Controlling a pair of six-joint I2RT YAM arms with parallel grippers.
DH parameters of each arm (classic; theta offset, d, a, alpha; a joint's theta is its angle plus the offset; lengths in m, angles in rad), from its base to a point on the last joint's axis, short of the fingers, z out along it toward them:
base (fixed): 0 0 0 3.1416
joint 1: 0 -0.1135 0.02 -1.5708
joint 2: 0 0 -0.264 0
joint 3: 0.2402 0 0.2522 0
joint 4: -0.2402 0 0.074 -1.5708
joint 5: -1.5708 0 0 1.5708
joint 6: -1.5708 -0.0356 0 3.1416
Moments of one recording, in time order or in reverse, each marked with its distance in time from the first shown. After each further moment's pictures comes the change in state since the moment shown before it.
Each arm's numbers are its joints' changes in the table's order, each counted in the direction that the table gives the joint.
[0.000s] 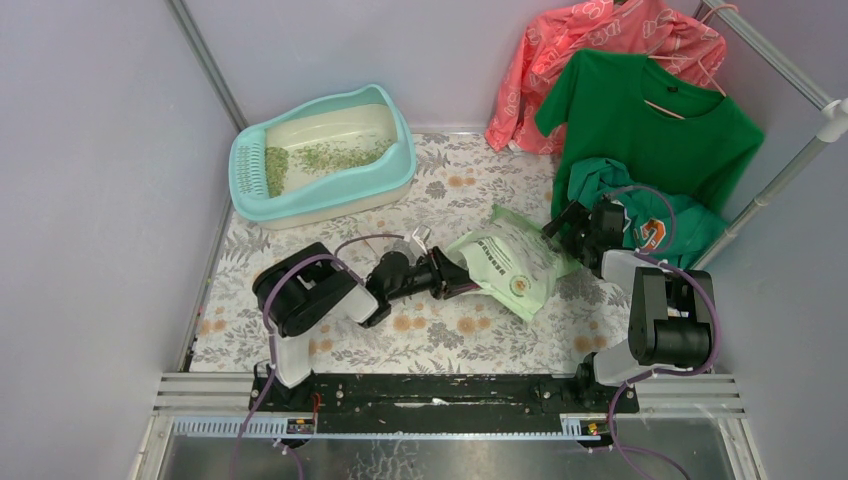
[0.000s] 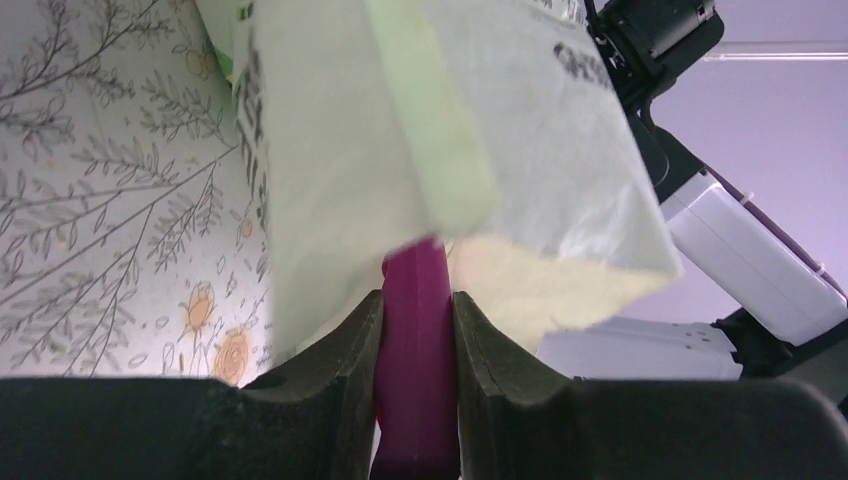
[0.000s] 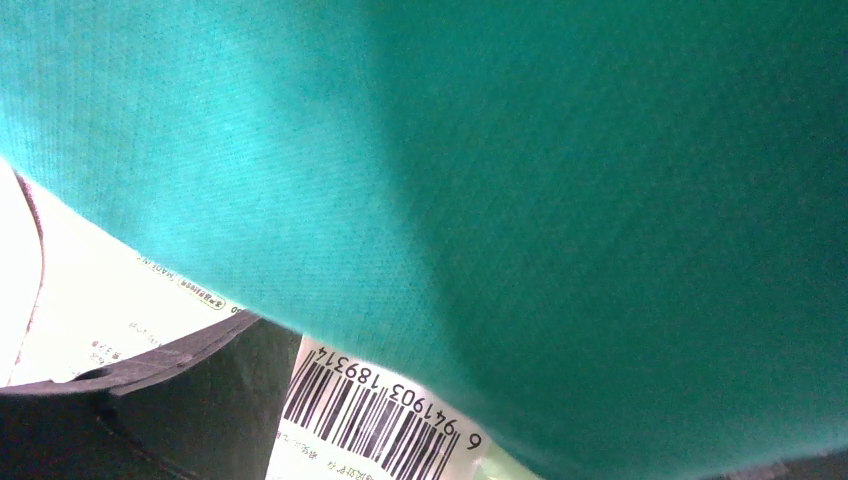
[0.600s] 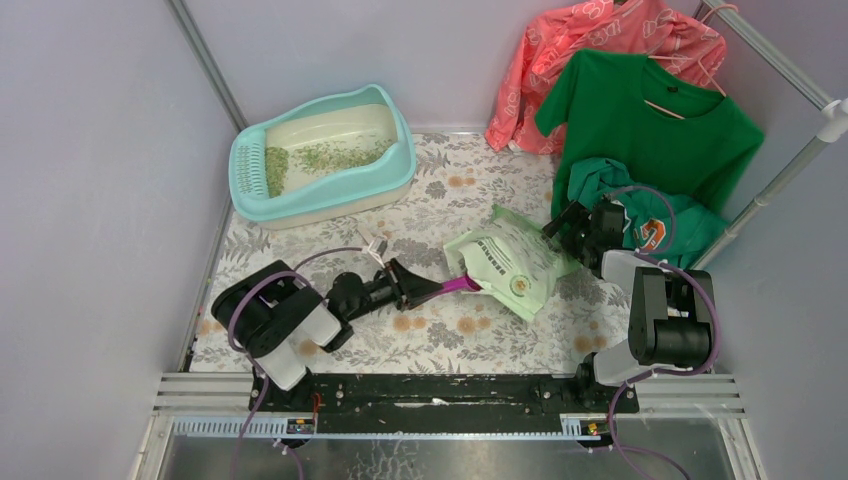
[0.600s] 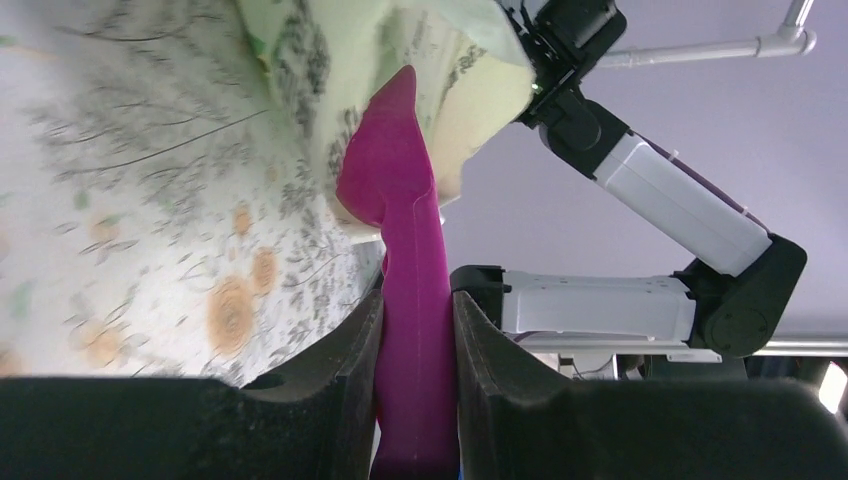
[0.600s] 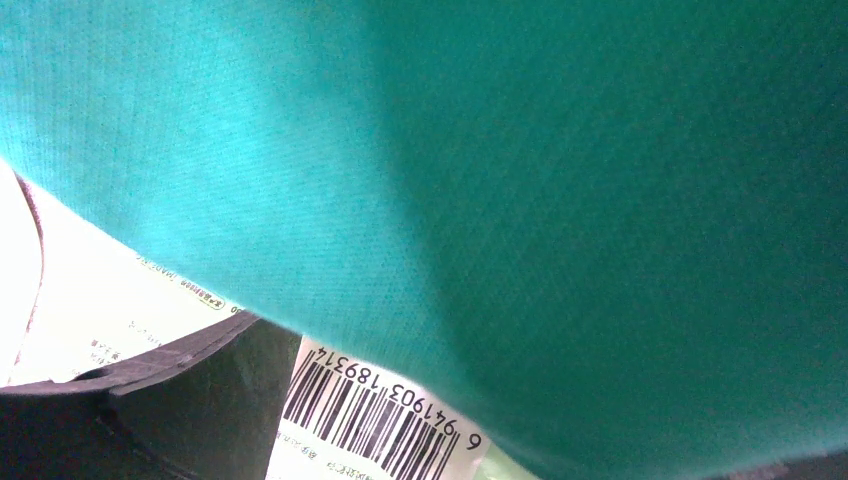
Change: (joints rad) left arm -0.096 0.223 -0.333 0.204 0.001 -0.022; right arm 0.000 -0.002 -0.002 0.004 0.001 0.000
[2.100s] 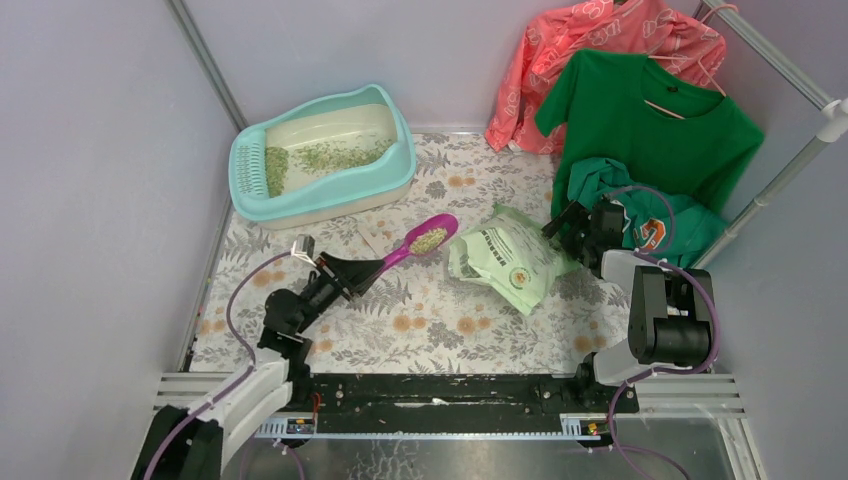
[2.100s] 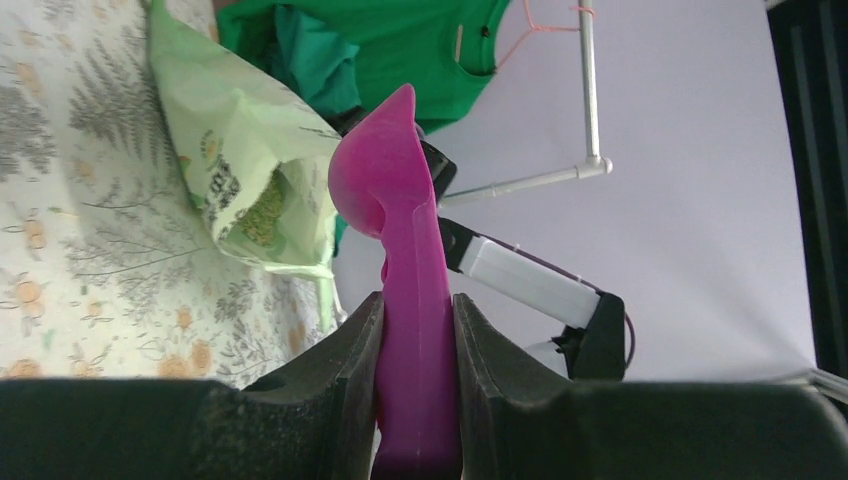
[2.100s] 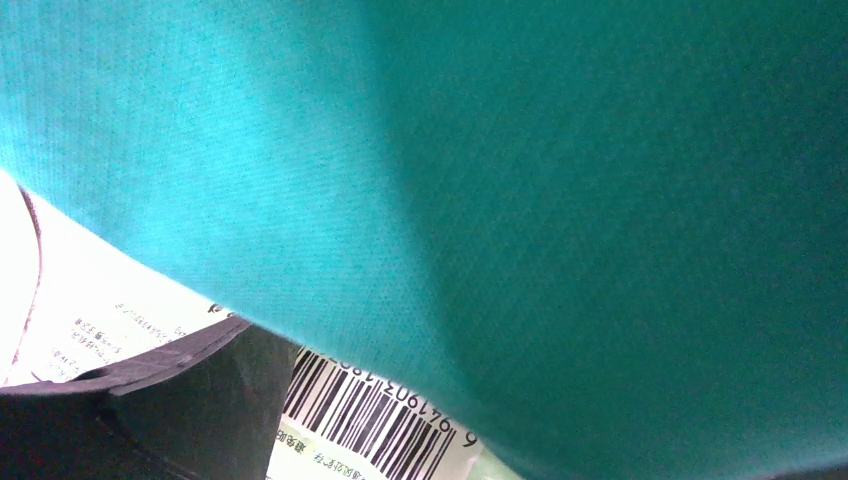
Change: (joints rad) left arm -0.335 0.900 -0.205 -0.453 -0.027 0.067; right arm 0.000 -0.006 0.000 0.006 0.002 0.003
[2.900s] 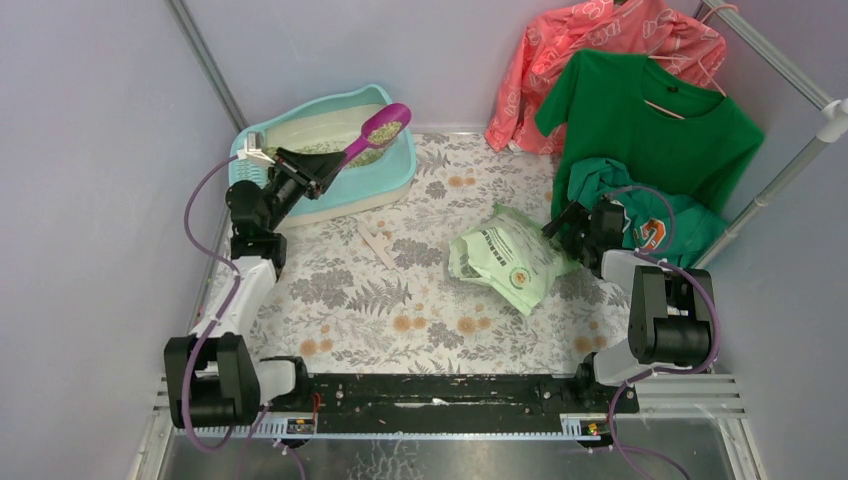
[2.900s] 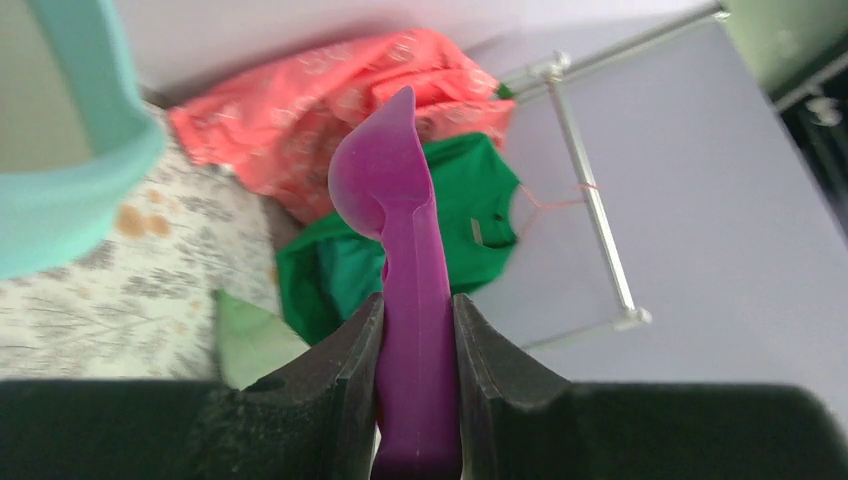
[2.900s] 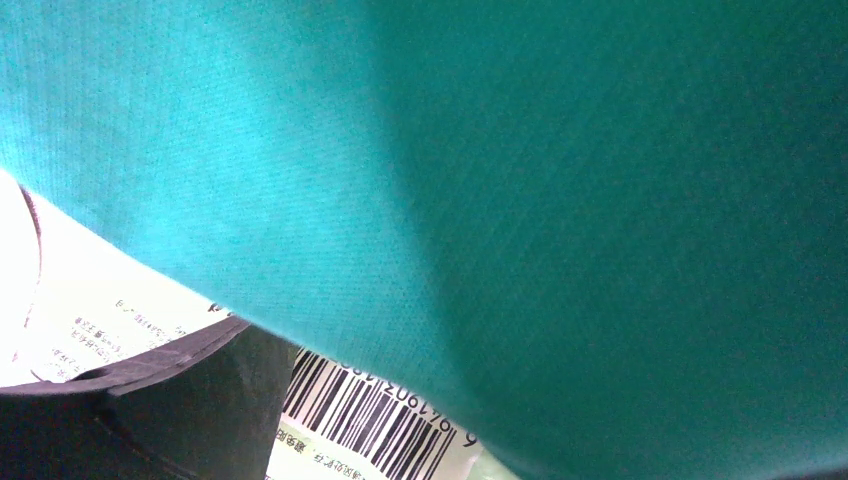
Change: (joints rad) left arm -0.415 -0.403 0.707 -0.246 -0.206 -0.125; right arm 0.000 -0.002 0.000 0.002 0.003 0.002
